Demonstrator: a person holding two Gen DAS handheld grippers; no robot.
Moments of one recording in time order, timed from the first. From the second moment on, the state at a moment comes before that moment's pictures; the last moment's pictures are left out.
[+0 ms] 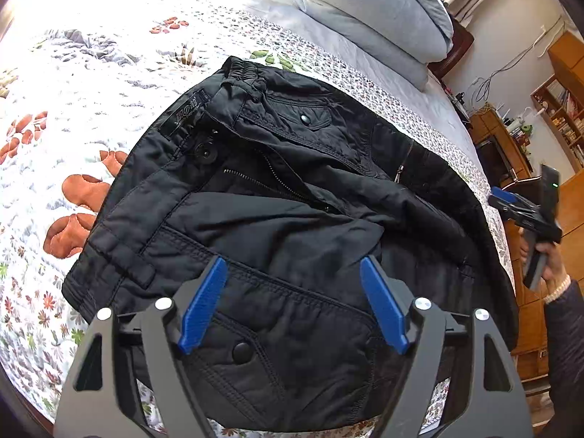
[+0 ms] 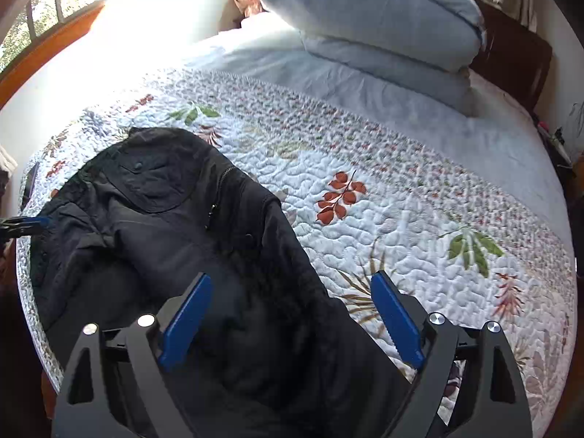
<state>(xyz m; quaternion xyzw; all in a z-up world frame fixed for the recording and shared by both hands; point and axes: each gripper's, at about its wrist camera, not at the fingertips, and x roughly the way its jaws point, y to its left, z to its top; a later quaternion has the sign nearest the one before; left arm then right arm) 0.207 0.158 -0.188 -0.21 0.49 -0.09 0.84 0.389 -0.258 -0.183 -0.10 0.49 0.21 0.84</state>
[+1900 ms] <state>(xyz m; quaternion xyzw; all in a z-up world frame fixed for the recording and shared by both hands) 0.136 0.096 -0.226 -0.29 0.49 -0.03 0.82 0.067 -0.248 -0.207 -0.05 0.43 0.28 0.86</state>
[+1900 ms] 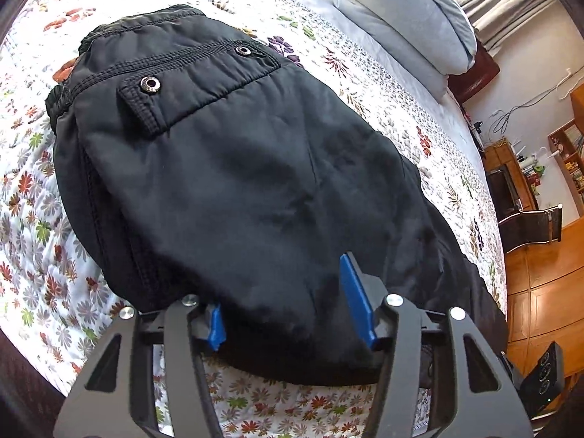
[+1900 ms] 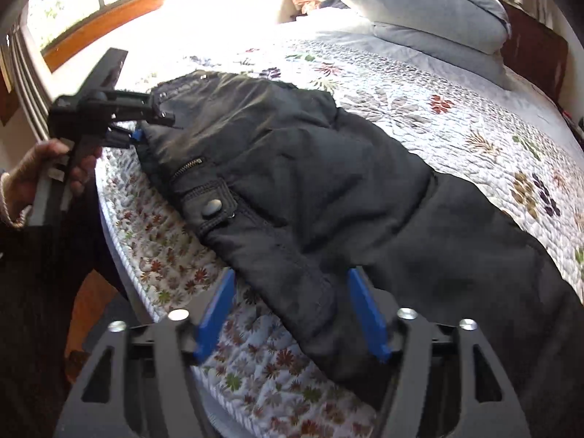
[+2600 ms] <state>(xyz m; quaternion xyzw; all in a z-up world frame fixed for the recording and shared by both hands) 0.145 0.070 -0.219 -0.23 0.50 0.00 0.83 -0.100 -0.626 -0.261 0.48 0.30 -0.18 0.81</state>
